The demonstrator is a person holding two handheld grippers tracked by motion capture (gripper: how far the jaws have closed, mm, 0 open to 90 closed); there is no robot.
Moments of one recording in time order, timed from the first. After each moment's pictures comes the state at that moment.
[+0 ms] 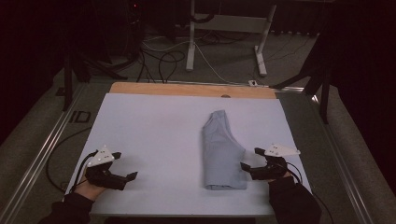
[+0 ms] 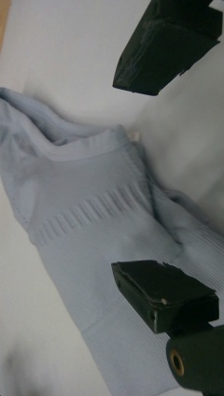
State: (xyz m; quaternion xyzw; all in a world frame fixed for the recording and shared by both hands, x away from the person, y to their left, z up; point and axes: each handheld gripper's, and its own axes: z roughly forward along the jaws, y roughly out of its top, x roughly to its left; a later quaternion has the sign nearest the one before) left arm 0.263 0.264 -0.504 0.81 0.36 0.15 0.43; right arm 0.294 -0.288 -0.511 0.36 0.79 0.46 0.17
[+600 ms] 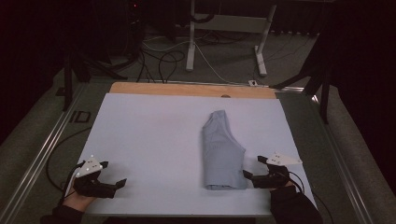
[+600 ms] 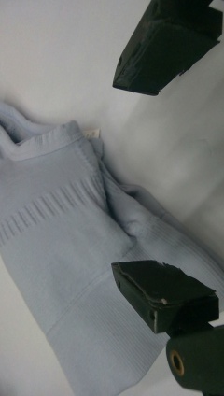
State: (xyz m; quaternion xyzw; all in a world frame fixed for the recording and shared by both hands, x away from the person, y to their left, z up) left arm 0.243 0.289 -0.522 0.80 0.40 0.18 0.41; right arm 0.275 -0.294 -0.526 0.38 0.79 0.45 0.17
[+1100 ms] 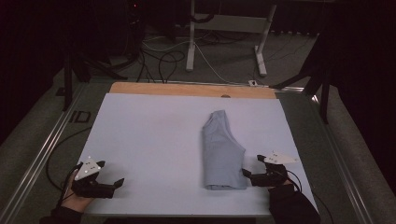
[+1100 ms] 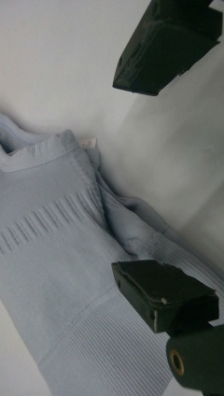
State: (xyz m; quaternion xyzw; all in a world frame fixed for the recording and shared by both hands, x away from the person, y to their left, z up) left arm 0.241 0.292 -0.524 0.80 0.40 0.19 0.41; right arm 0.281 -0.291 -0.530 0.38 0.79 0.44 0.18
